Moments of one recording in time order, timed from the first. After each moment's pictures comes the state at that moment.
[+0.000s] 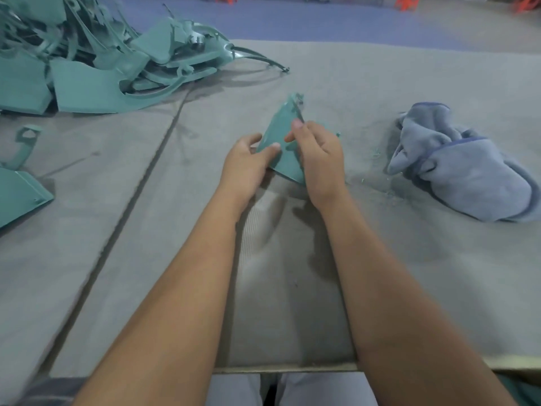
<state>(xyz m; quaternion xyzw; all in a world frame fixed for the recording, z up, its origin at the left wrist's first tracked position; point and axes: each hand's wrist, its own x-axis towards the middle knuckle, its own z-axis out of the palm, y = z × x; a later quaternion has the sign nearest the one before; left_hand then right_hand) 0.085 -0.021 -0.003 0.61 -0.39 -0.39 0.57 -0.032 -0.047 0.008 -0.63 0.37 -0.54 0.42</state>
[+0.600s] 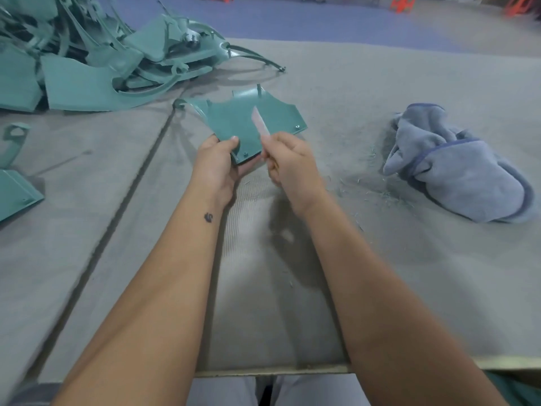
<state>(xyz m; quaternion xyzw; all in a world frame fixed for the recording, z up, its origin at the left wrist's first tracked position) 0.099 -0.018 0.006 0.44 -0.20 -0.48 0.73 -0.016 -0.035 0.010 -0.61 0.35 -0.45 0.55</state>
